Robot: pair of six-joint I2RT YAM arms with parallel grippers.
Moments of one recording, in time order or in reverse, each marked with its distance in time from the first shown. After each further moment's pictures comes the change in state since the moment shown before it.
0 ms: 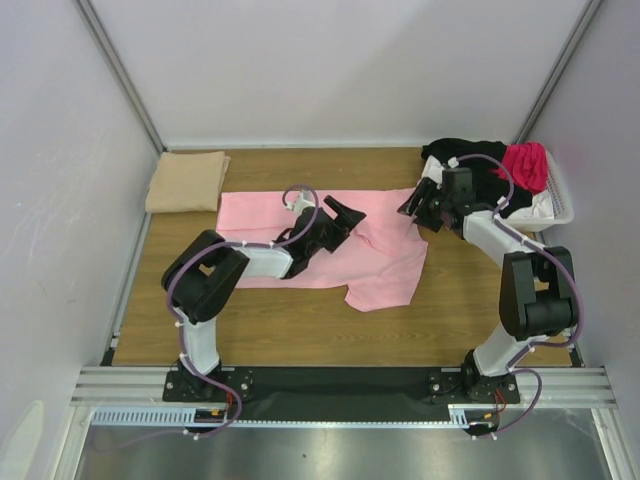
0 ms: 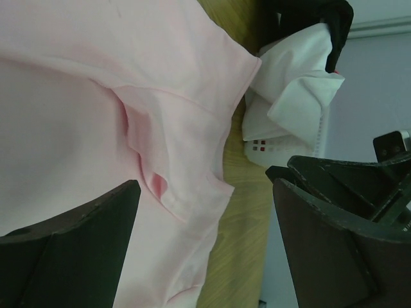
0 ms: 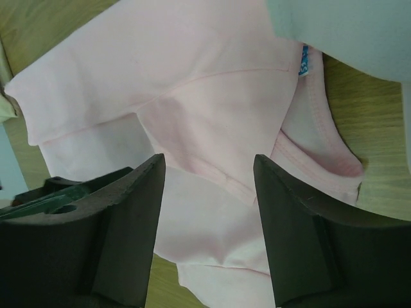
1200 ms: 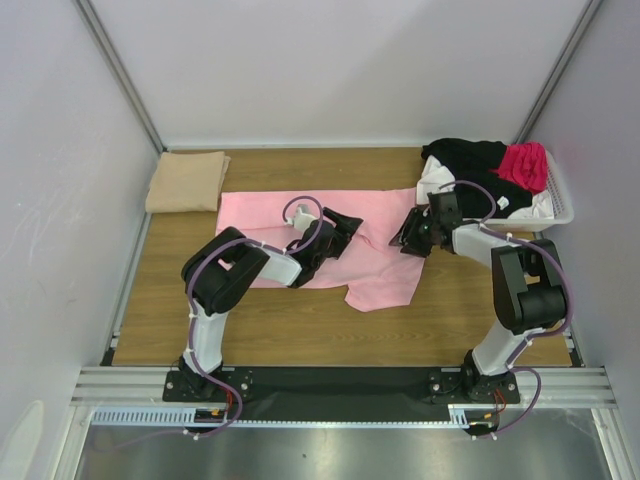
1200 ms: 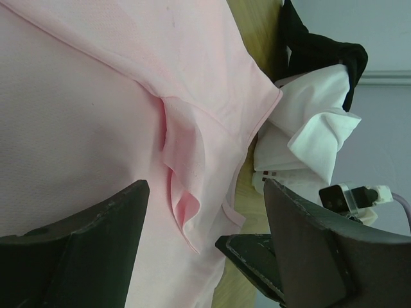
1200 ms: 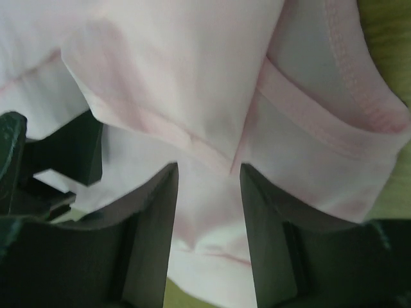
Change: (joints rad) left arm -0.050 0.136 -0.024 0.156 -0.162 -0.159; right arm 0.041 0.037 -0.145 0.014 -0.075 -0.001
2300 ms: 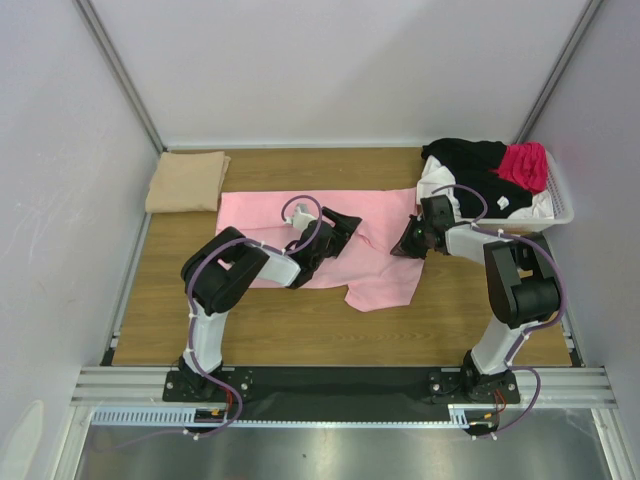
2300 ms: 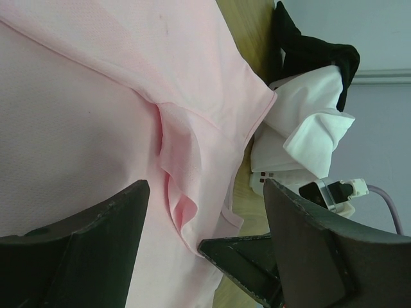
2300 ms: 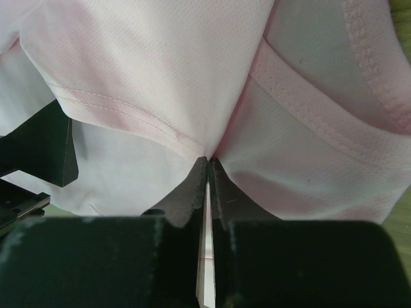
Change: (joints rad) left arm 0.009 0.000 -0.014 0.040 0.001 0.023; right arm 0.041 0.049 0.000 0.003 0.031 0.006
